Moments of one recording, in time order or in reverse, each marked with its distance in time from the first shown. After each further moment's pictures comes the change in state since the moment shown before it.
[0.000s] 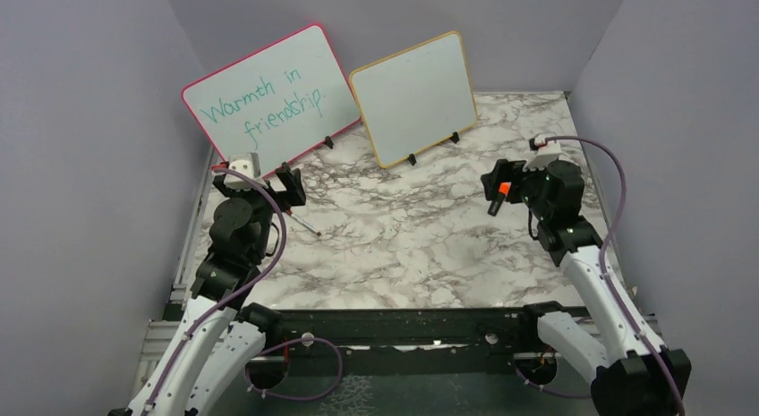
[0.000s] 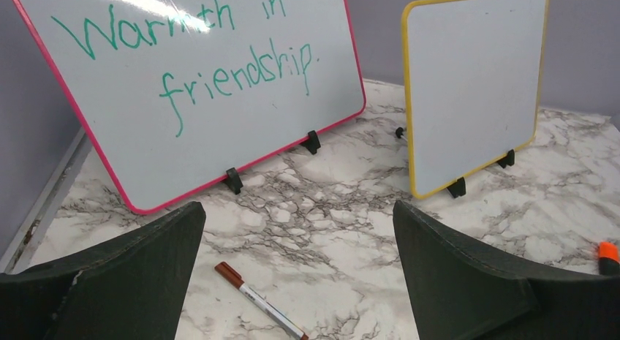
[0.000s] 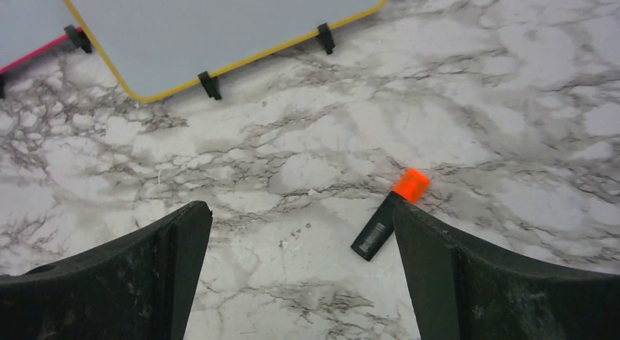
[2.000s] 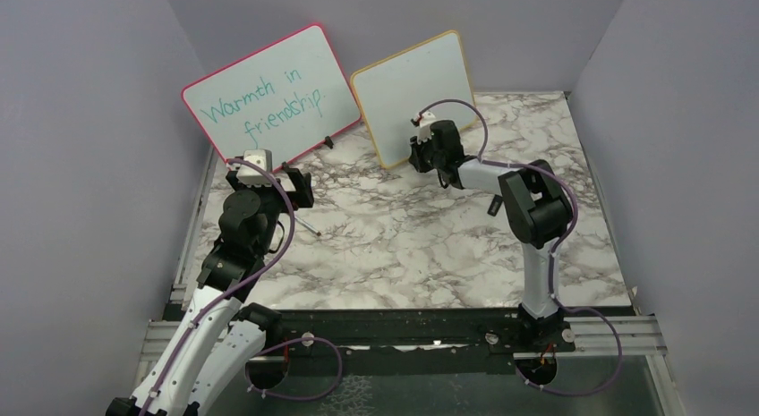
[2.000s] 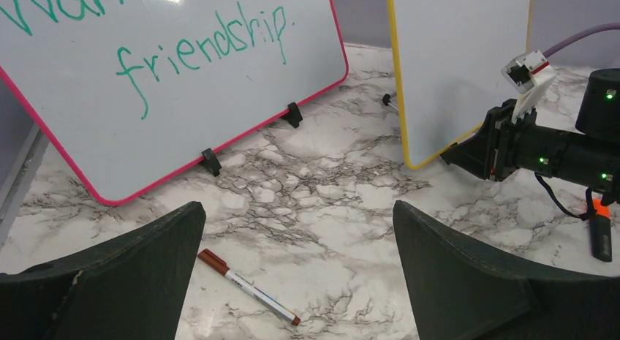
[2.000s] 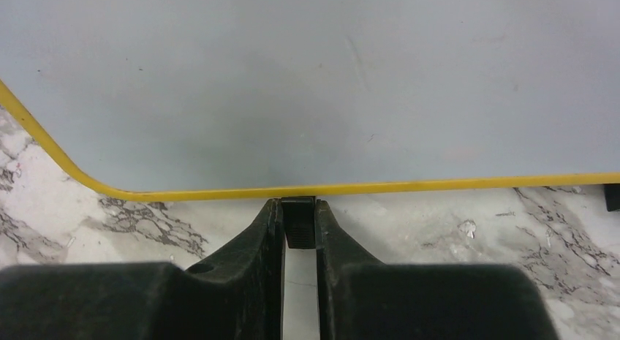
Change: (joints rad) left arm 0.015 0.066 -0.007 -0.005 0.095 0.002; right arm 0.299 1.267 0.632 0.375 -0.043 -0.122
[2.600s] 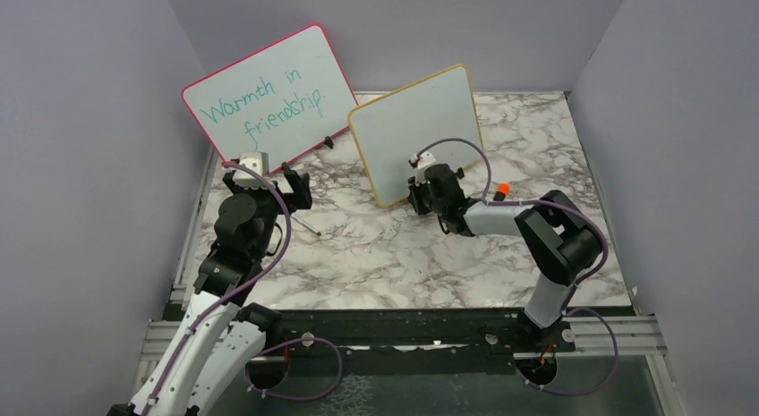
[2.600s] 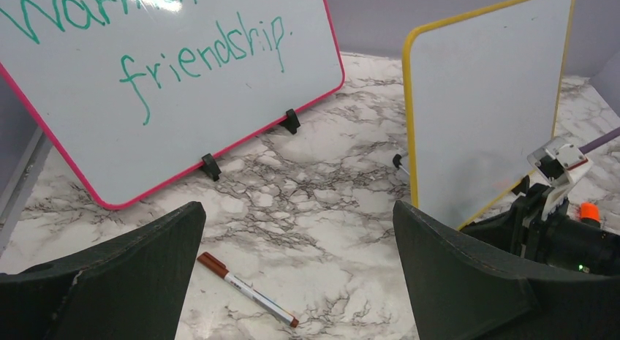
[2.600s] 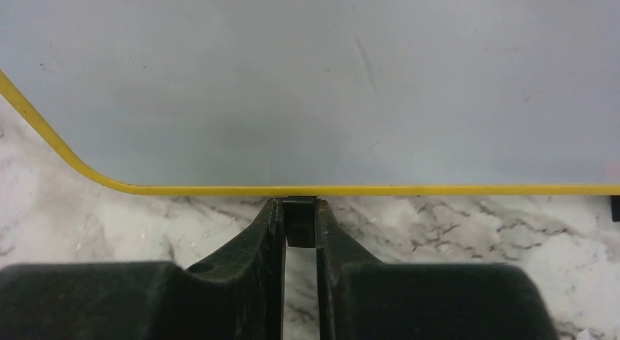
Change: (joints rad) left arm 0.000 -0.034 0.000 -0.008 0.005 0.000; right arm 0.183 -0.306 -0.465 0.144 0.165 0.100
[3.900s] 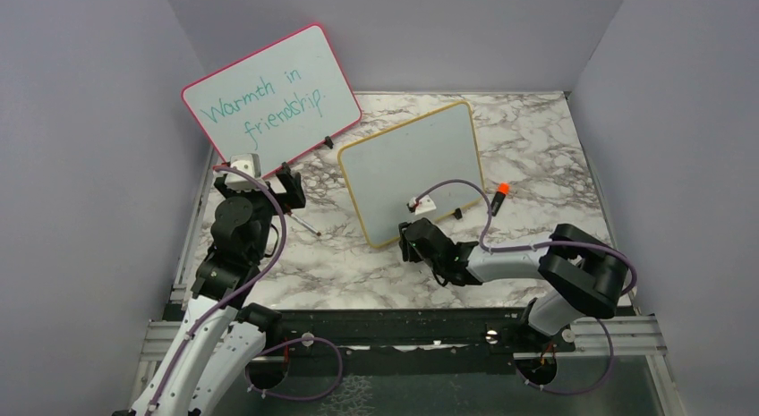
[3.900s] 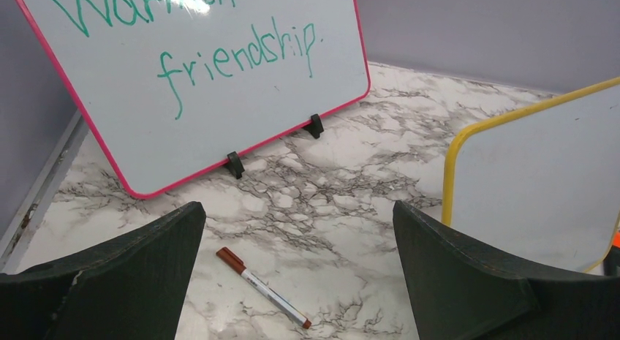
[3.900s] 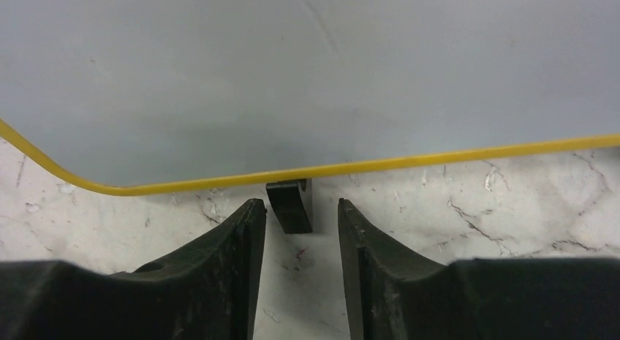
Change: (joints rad) left arm 0.019 -0.023 0.000 -0.025 -0.062 -0.019; right arm 0.401 -0.244 -0.269 -0.073 0.408 0.406
